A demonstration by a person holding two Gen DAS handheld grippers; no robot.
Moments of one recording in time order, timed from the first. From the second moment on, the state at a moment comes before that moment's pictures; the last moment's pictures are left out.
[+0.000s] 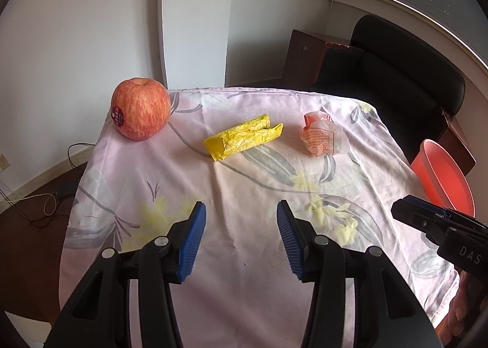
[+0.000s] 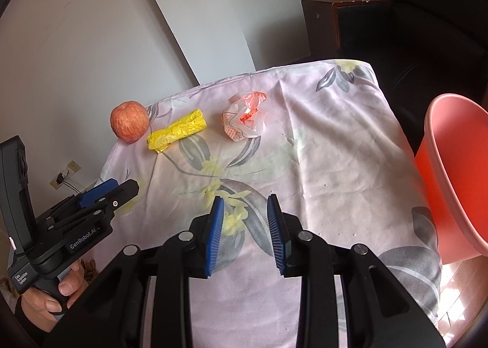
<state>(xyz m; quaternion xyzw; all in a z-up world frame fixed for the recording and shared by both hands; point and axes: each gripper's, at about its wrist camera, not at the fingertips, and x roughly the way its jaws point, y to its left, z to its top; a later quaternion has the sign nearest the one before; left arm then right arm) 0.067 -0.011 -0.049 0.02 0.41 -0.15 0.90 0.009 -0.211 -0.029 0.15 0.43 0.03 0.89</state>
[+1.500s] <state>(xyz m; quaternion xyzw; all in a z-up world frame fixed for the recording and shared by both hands) 0.151 -0.039 -0.064 0.15 0.39 -0.21 0.88 0.113 -0.219 -0.053 0.16 0.41 0.04 0.90</state>
